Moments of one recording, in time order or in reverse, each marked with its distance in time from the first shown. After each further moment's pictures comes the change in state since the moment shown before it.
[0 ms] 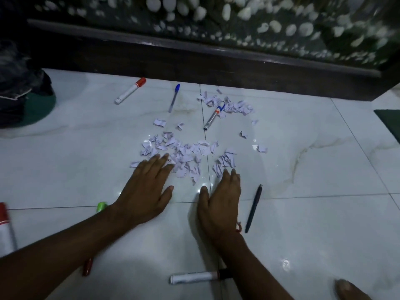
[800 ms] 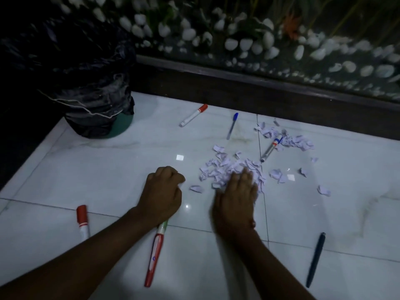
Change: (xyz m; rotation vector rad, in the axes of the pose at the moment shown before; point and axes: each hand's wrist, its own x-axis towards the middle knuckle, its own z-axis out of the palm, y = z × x) left_hand -0.020 -0.094 -0.028 -0.143 0.156 -0.317; right_hand 0.050 -0.074 0.083 -0.386 -0.086 -0.280
